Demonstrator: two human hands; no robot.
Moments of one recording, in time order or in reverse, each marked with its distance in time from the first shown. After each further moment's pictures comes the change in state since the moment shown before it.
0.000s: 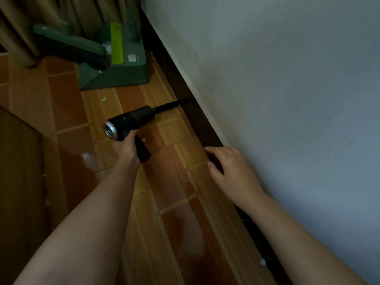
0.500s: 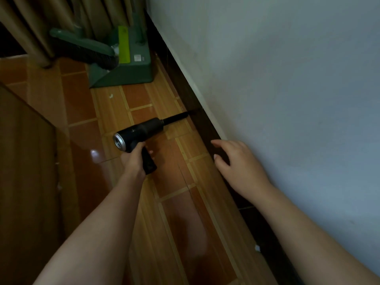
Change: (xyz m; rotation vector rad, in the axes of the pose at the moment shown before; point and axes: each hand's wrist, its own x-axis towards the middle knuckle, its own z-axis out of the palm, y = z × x) left_hand -0.045 -0.032 -0.030 0.038 -0.024 -0.020; right_hand -0.027 0.004 -0.017 0.060 0.032 0.030
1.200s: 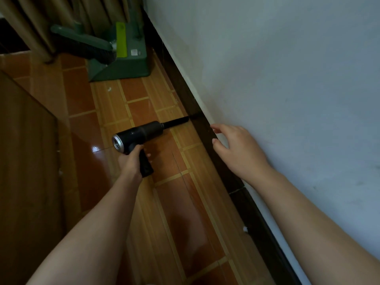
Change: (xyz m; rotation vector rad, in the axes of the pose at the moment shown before) left_hand -0.042 -0.023 -0.022 0.051 -0.019 -0.020; right_hand -0.024 0.002 -0.027 -0.007 0.034 -0.025
